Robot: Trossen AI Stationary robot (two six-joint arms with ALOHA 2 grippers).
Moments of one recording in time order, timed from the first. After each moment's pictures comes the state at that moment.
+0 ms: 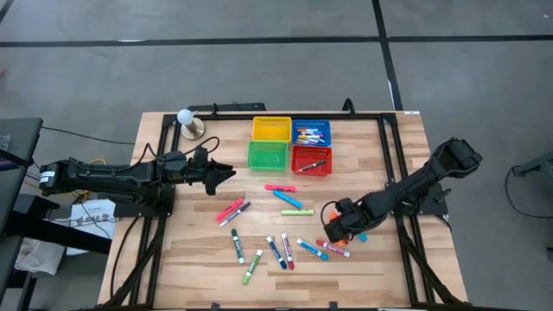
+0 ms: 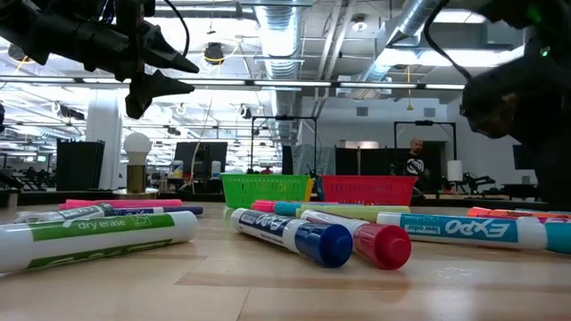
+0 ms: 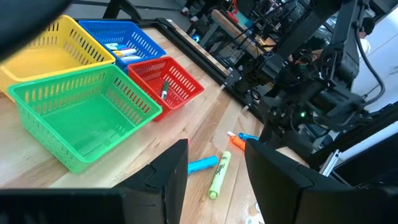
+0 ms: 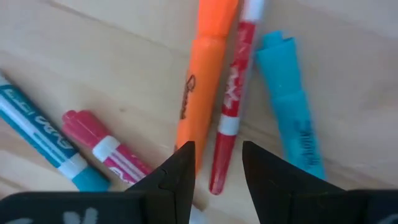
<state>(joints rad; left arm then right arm) 0.08 0.72 0.30 0.20 -0.10 -0.63 0.46 1.49 0.75 -0.63 -0.07 1.62</state>
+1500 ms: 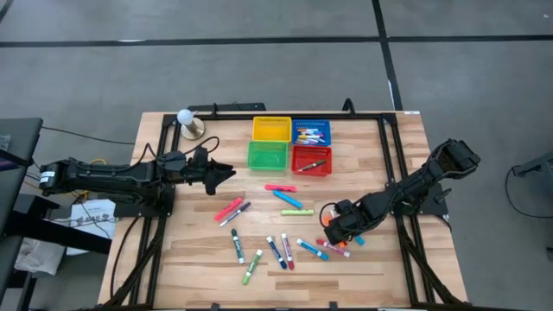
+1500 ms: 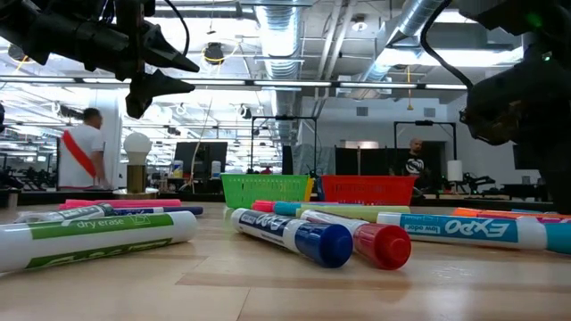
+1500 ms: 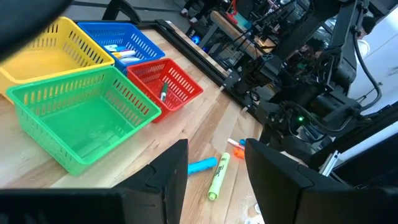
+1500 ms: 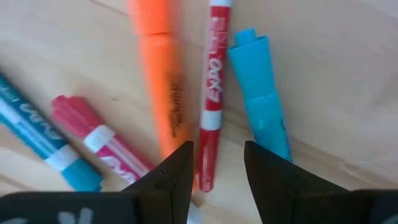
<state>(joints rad) 0.08 0.72 0.30 0.21 -0.10 -0.62 0.46 1.51 0.75 -0.62 -0.10 1.59</state>
